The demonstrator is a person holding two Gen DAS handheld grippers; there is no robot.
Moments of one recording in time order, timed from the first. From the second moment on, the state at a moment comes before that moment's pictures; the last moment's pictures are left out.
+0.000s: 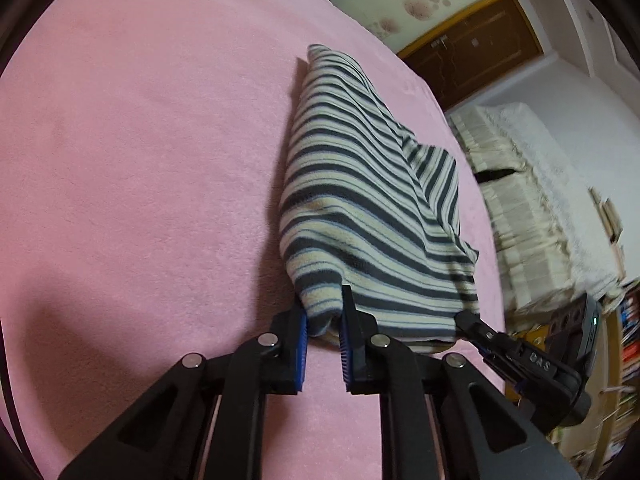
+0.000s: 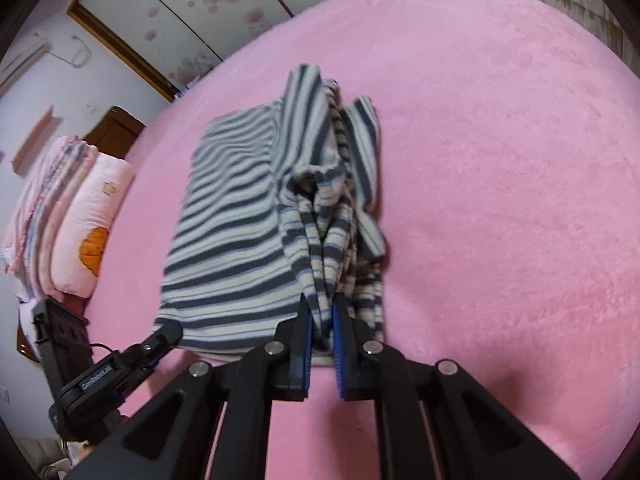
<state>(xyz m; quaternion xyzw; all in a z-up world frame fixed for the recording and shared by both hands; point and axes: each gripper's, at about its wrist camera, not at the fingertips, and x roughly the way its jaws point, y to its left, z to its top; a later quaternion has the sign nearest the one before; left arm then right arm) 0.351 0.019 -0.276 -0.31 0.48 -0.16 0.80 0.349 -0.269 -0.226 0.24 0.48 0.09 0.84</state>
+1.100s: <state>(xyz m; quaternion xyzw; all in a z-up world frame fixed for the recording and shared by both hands) 0.460 -0.036 -0.185 -0.05 0.43 -0.19 0.88 0.446 -0.233 -0.157 0.09 0.43 0.13 0.89</state>
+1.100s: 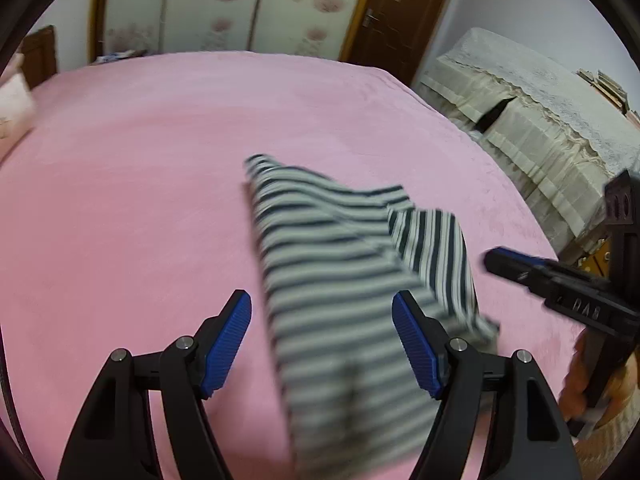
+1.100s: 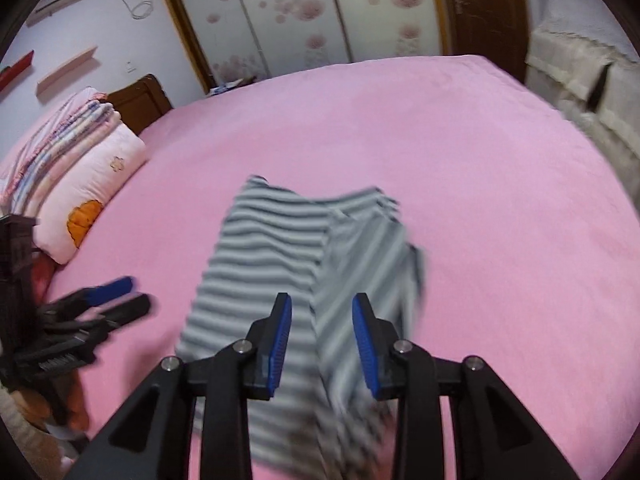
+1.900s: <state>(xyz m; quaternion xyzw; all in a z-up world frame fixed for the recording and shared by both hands) 0.531 -0.021 -0.229 -0.03 0.45 -0.12 0.88 0.505 -0.303 -0.212 0.10 0.47 0.05 0.87</state>
